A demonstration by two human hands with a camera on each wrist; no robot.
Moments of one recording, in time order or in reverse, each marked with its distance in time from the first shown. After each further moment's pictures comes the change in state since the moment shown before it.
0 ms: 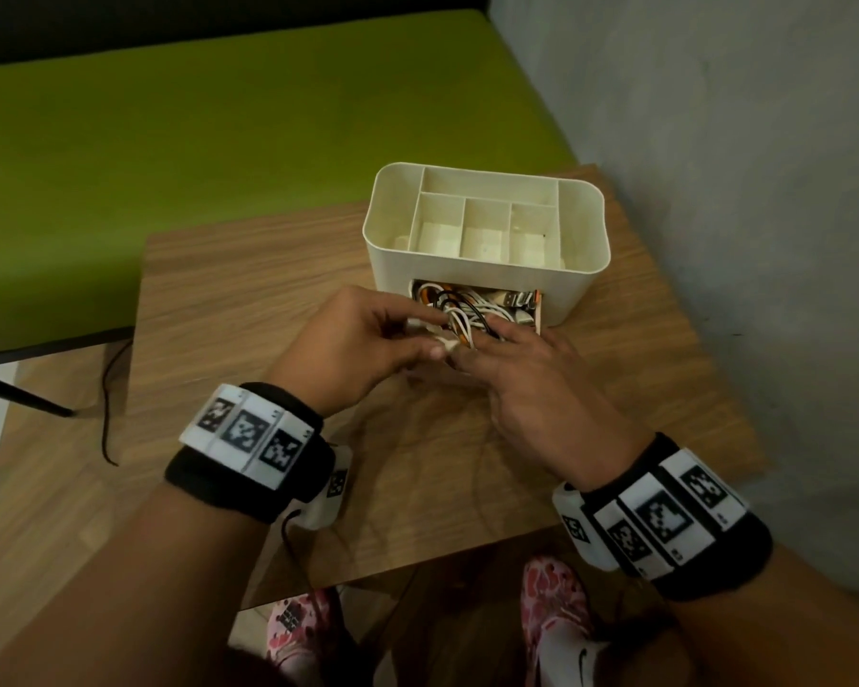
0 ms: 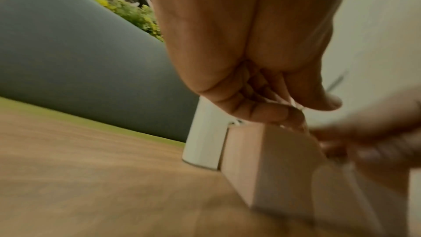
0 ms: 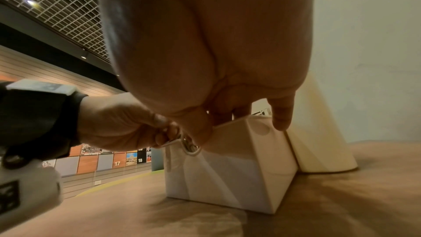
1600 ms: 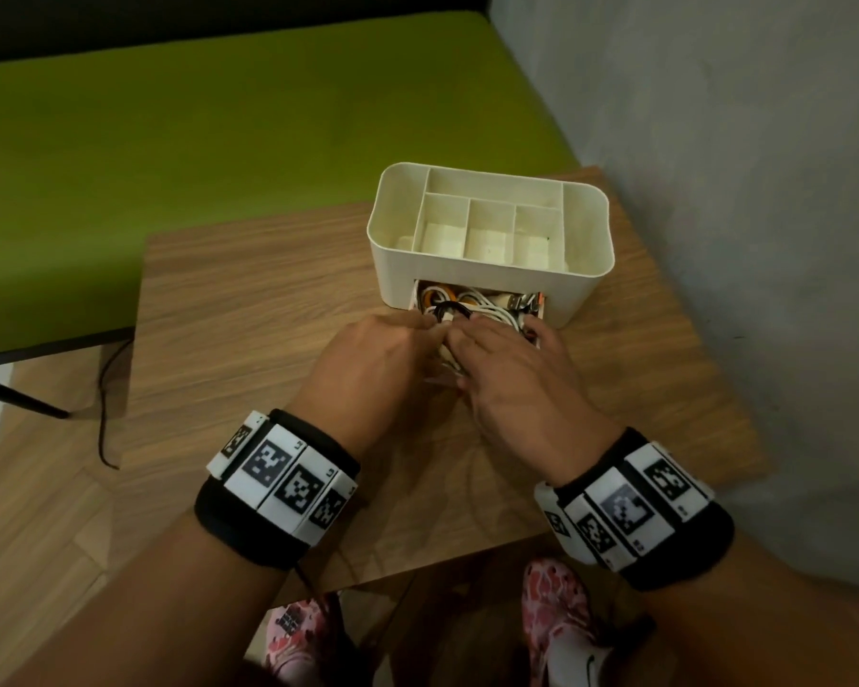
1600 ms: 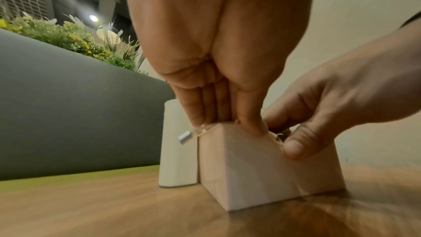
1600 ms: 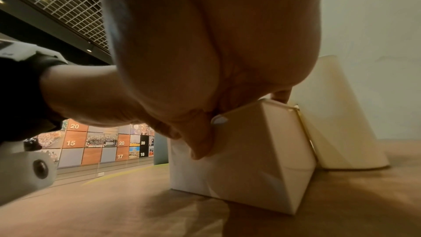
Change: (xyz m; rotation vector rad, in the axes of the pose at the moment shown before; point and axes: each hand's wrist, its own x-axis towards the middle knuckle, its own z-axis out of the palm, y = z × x) left_hand -0.005 0.004 0.014 0.812 -0.024 0.266; right_hand 0.017 -0.013 0.003 -0.083 -0.005 0.035
